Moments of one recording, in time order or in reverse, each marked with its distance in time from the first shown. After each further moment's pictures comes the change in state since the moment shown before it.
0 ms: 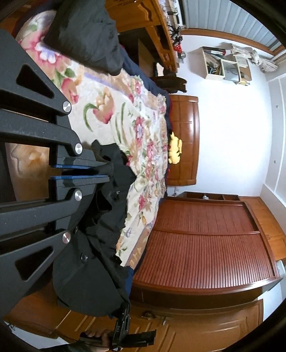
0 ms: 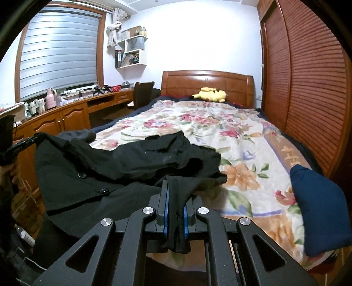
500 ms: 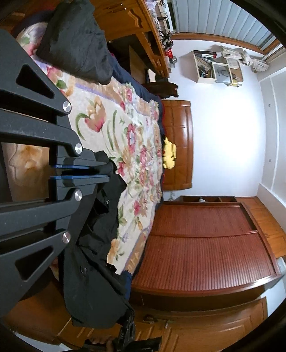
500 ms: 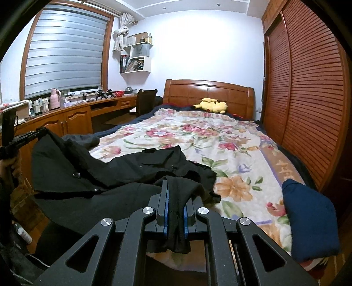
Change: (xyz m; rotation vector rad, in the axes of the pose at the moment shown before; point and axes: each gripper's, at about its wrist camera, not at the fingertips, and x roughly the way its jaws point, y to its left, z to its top) left arm 0.002 0.001 0.012 0.031 -0.002 0.046; right arm 0.002 -0.007 0.000 -0.041 -0.027 -0.018
